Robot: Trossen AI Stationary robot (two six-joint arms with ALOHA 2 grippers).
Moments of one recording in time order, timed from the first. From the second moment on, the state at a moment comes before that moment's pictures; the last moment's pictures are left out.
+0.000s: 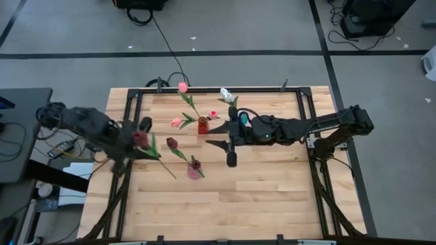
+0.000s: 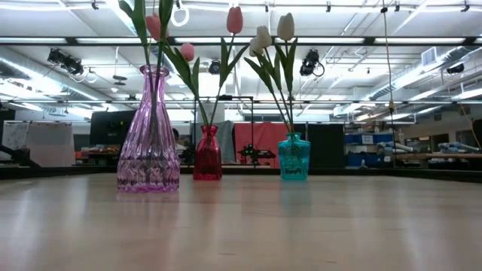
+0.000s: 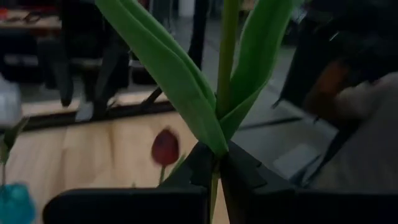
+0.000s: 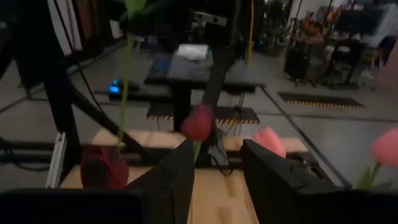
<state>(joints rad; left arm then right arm) -0.41 0.80 1.19 -0.56 -0.01 -0.11 0.15 1.53 1.34 0.08 0.19 -0.04</state>
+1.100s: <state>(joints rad) -0.60 1.04 1.11 -0.45 -0.65 -0.13 0.19 1.47 1.34 -0.22 0.43 0.10</state>
